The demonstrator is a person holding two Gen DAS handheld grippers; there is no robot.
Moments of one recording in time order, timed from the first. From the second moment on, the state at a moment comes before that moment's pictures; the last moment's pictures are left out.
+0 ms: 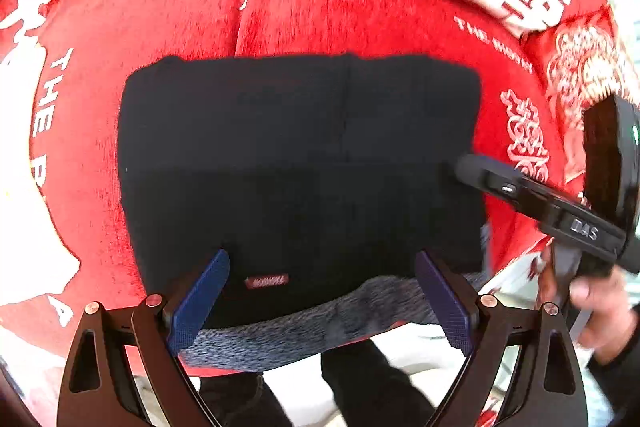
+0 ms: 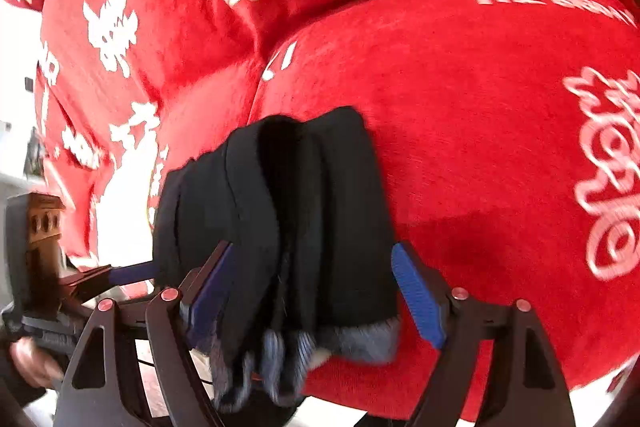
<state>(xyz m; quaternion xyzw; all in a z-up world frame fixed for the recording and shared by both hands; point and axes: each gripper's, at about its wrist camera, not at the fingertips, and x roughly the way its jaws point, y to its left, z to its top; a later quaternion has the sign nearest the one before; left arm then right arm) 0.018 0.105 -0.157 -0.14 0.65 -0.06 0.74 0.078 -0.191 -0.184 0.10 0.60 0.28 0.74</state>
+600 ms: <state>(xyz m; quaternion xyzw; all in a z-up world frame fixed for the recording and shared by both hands) 0.008 0.113 -0.161 -0.13 0.64 -0.05 0.76 0.083 -0.136 -0.121 -0.02 0.53 0.35 0.78</state>
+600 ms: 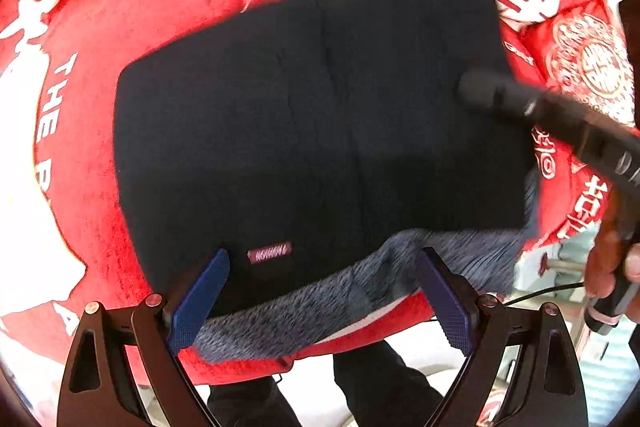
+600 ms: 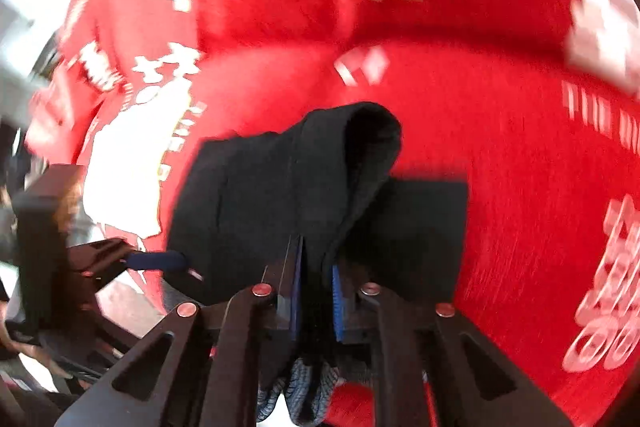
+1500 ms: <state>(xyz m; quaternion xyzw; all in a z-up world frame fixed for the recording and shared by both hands) -0.009 0.161 -0.164 -0.17 0.64 0.01 0.75 0.047 -0.164 -0.175 -0.03 0.61 0.28 0.75</state>
